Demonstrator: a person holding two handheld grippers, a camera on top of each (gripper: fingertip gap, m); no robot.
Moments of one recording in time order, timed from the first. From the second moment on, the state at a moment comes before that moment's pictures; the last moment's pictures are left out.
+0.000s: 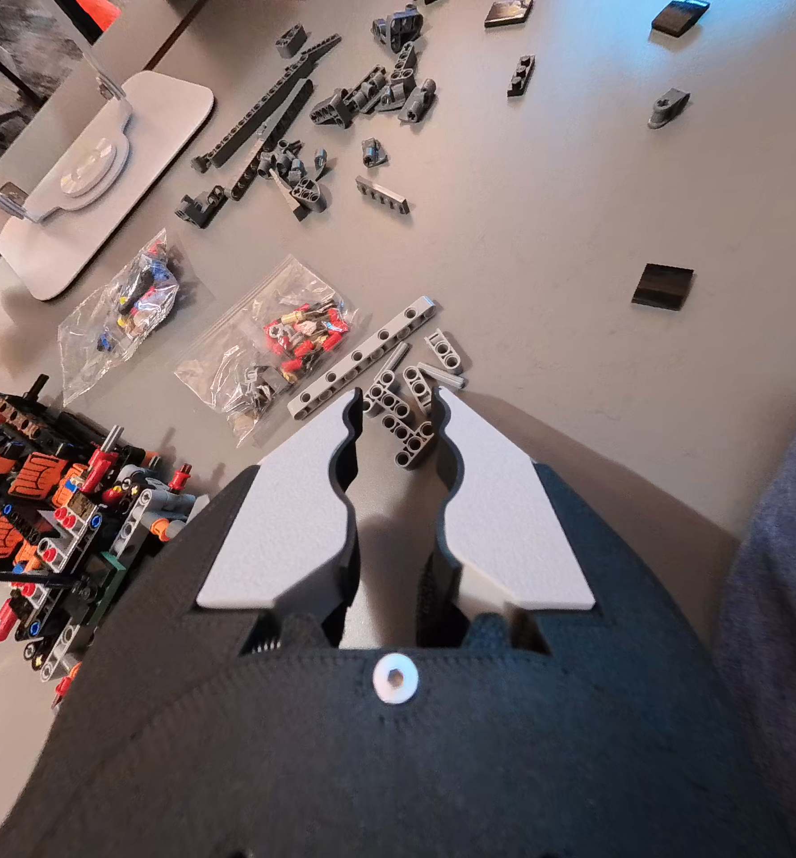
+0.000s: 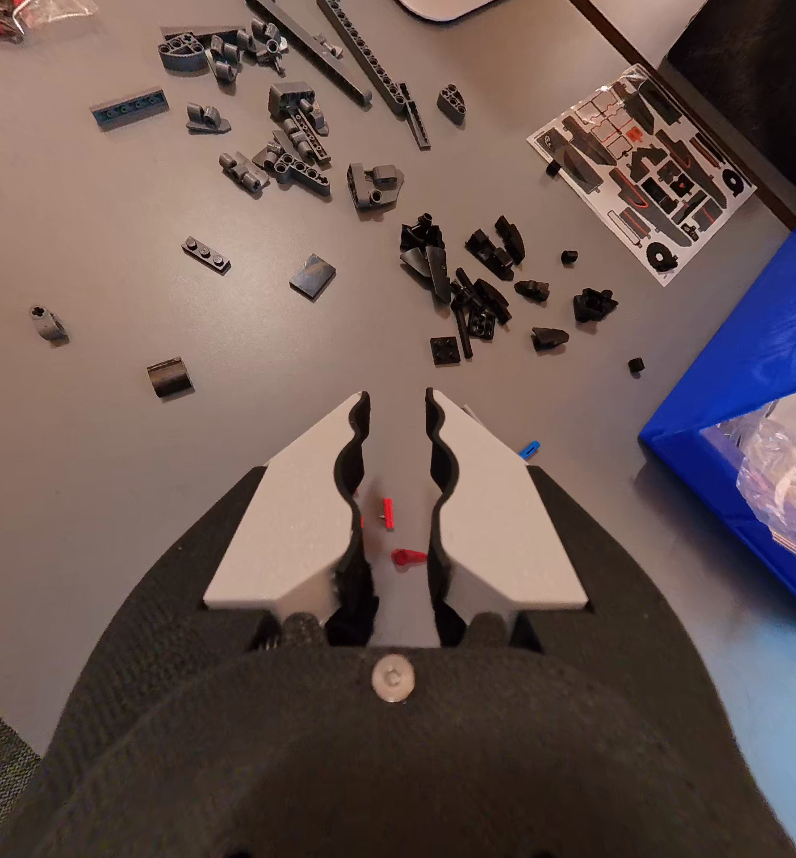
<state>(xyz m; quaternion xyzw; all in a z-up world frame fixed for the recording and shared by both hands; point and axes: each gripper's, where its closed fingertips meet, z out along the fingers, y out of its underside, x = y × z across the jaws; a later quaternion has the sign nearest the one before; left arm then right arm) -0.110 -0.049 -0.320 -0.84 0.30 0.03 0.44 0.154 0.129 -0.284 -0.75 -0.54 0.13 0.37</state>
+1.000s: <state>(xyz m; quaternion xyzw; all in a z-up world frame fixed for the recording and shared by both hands) -0.116 -0.043 -0.319 -0.84 0.30 0.05 0.45 0.157 0.127 -0.285 -0.74 -0.54 0.13 0.38</state>
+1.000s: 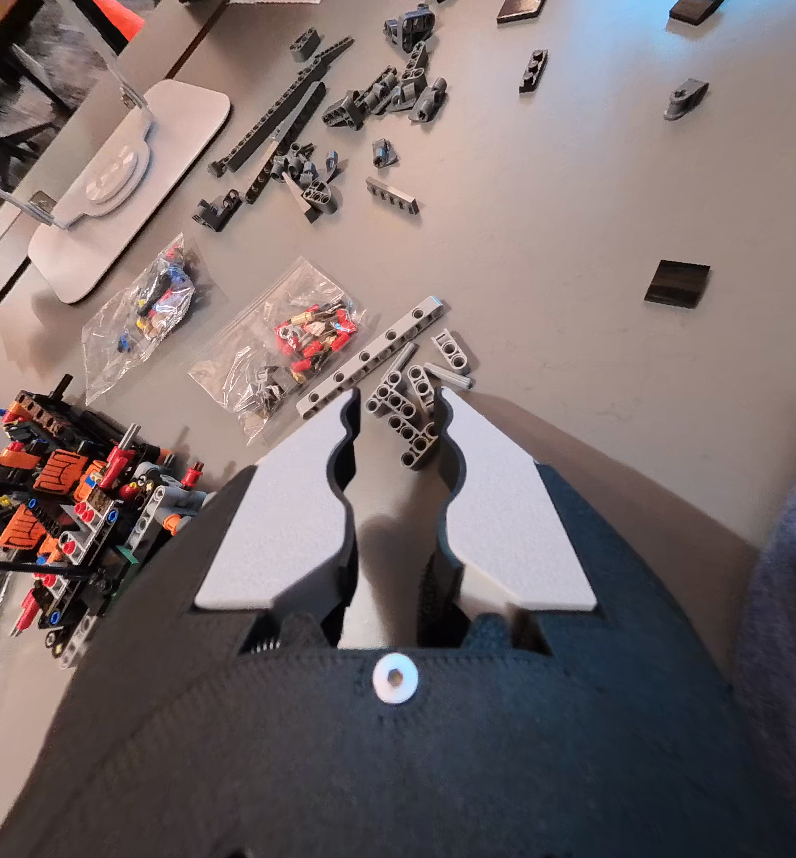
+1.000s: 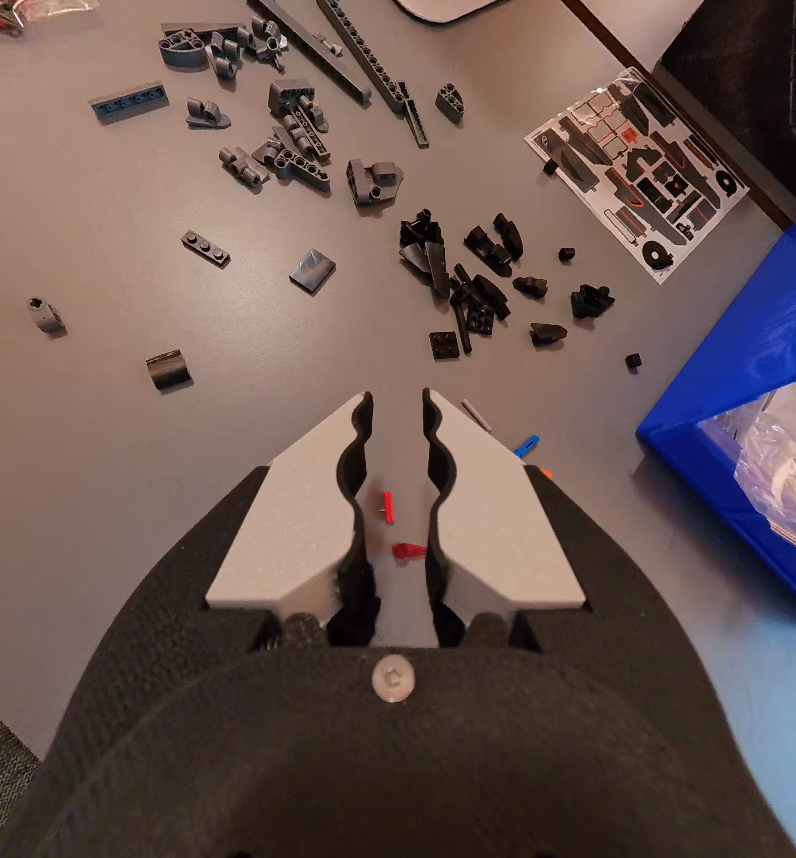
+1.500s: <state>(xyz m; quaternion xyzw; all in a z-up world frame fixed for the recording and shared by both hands) -0.120 -0.042 -0.312 -0.83 0.29 0.07 0.47 0.150 0.123 -0.284 -0.73 -0.54 0.14 0.38</state>
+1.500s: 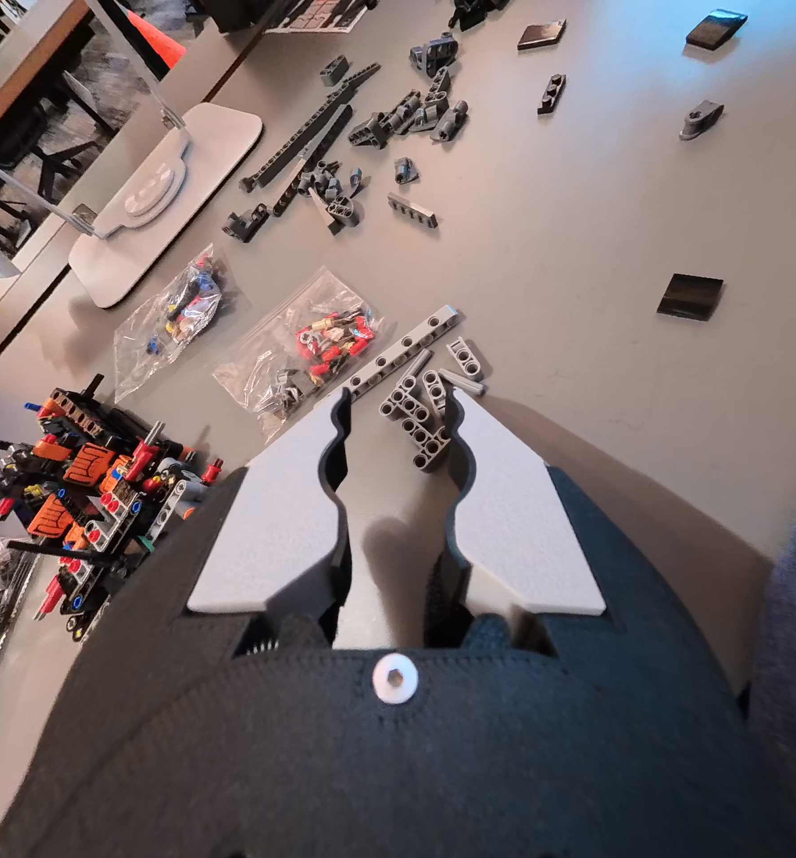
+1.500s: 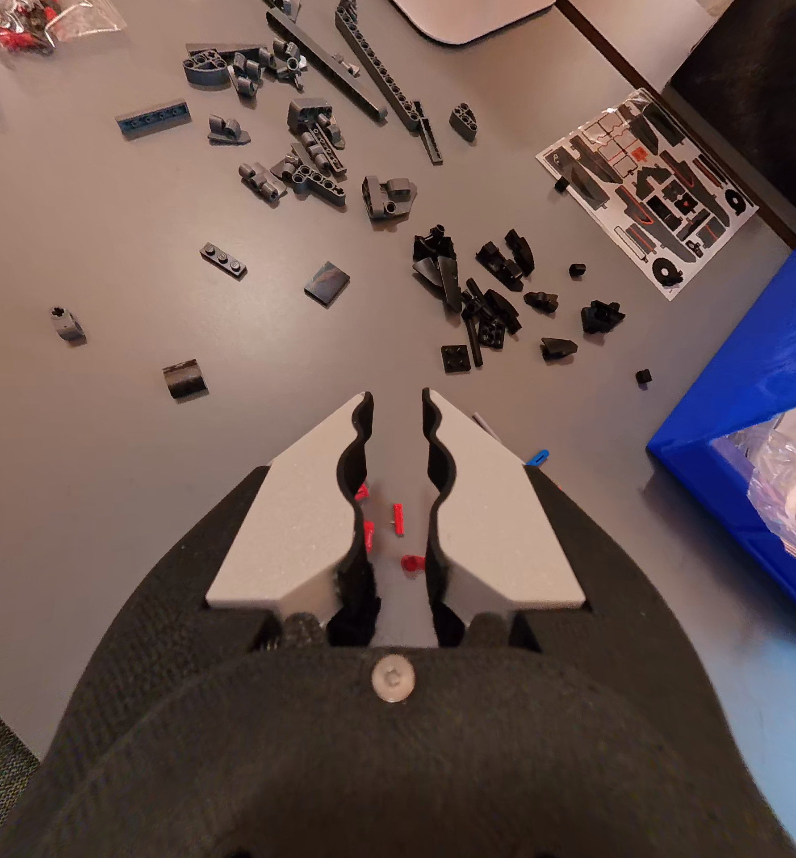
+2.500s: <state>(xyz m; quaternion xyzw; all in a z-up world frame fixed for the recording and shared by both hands) -0.116 -0.046 -0.304 -0.83 0.27 0.03 0.49 -0.015 0.156 -0.332 -0.66 -0.69 0.16 0.23</state>
